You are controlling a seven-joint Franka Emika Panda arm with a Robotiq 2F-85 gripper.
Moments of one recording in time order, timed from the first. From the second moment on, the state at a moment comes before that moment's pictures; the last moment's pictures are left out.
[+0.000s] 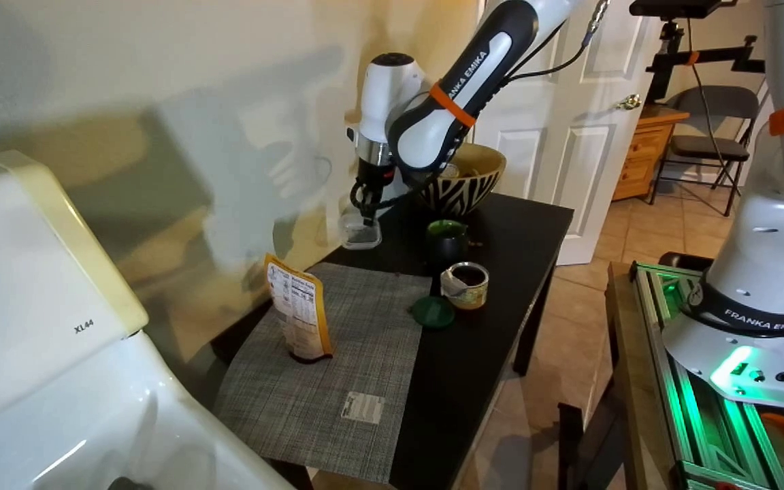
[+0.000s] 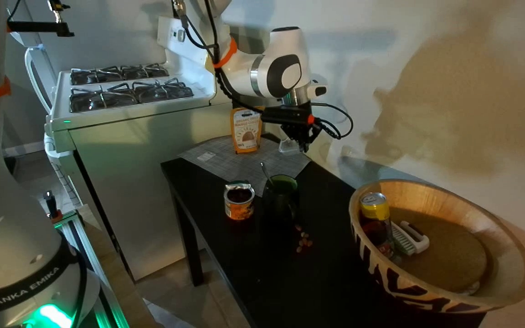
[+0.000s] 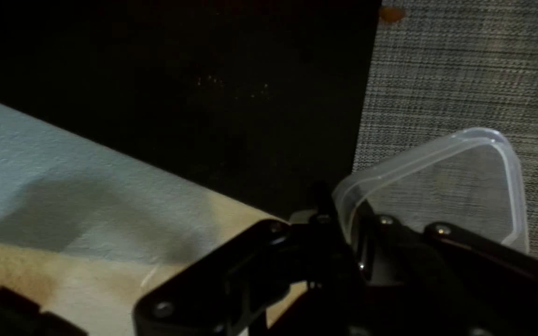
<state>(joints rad) -0.07 0.40 0.00 -2.04 -0.23 2.72 -0.10</state>
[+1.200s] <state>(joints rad) -0.07 0.59 0.00 -1.94 -0.13 2.63 -0.12</state>
